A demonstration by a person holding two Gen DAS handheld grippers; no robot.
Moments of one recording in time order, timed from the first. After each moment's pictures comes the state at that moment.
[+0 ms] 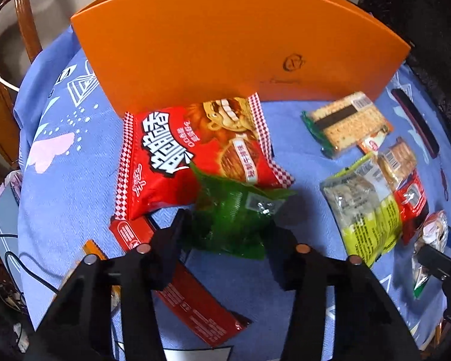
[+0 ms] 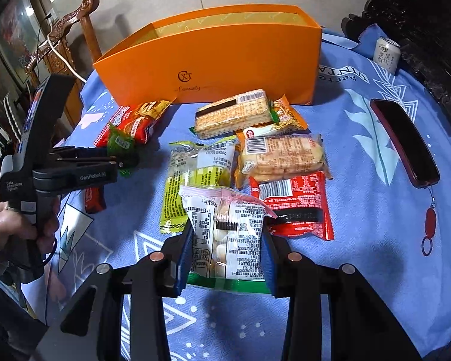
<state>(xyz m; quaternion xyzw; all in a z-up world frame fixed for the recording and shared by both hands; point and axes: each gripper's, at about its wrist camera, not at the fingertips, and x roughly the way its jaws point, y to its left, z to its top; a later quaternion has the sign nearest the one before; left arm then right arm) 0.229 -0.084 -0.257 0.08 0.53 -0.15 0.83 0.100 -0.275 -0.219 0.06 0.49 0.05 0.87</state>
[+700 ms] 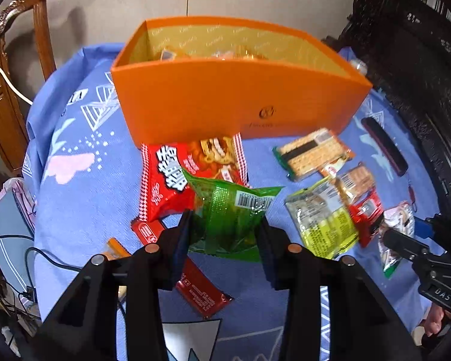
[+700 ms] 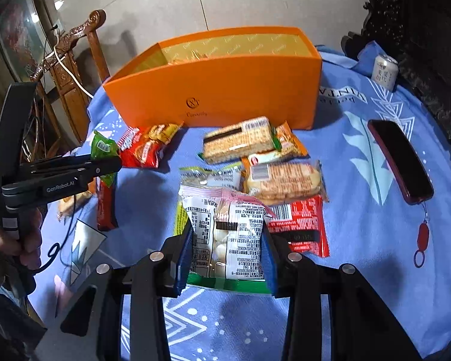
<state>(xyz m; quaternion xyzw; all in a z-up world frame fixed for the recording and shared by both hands) 0.201 -0.064 -0.194 0.04 0.48 -0.18 0.86 0.100 -0.271 -0.192 0.06 0.45 0.06 0.89</state>
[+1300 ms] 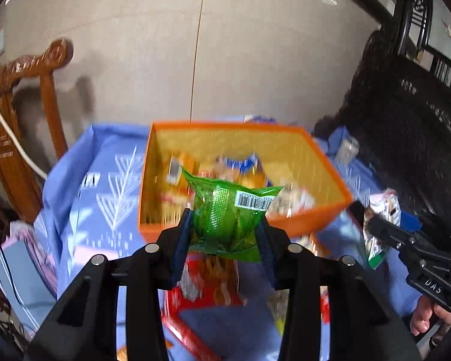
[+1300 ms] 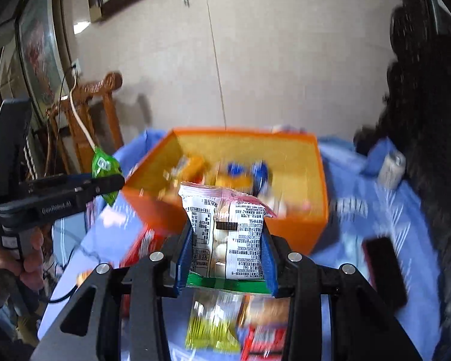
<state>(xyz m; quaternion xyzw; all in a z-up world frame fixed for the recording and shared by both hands) 0.271 -0.070 -0.069 0.01 0.38 -0.18 0.91 0.191 -0.276 -0.067 0.03 0.33 0.08 0.94</state>
